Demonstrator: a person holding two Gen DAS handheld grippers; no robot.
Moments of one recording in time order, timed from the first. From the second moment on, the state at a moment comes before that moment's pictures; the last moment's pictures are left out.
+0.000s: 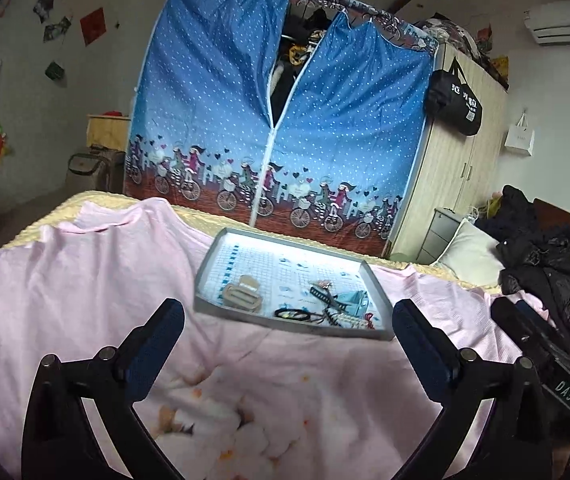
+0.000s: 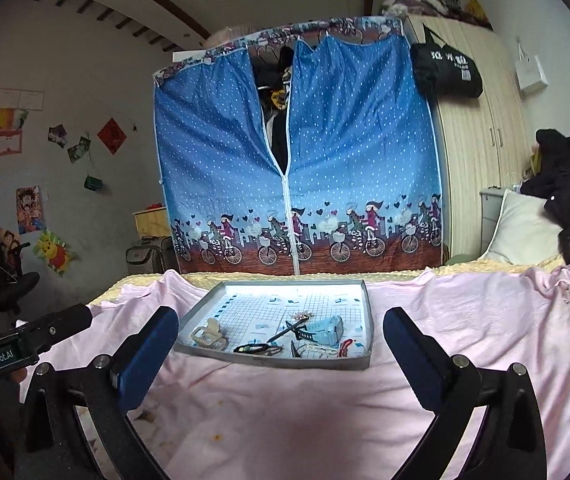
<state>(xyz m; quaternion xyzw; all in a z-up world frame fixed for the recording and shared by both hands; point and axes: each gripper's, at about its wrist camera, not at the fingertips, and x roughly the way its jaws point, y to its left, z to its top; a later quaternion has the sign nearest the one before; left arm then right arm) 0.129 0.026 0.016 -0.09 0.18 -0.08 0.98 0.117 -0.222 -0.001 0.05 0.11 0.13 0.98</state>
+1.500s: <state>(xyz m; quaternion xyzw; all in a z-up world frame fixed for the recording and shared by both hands) 0.032 0.010 -0.004 -0.02 0.15 -0.07 0.99 0.030 -0.225 -0.013 0.03 0.10 0.09 0.99</state>
